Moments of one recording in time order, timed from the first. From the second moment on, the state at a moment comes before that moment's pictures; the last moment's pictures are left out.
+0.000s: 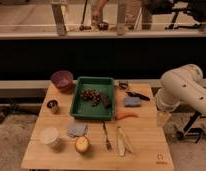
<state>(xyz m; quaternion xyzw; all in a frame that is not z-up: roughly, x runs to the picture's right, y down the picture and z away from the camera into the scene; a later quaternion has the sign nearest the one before) 0.285 0.105 0.684 -0.28 0.02 0.02 0.96</state>
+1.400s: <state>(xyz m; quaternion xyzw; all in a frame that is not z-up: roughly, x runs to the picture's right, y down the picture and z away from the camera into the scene) 0.246 0.124 0.685 -0.28 0.01 -0.02 0.96</state>
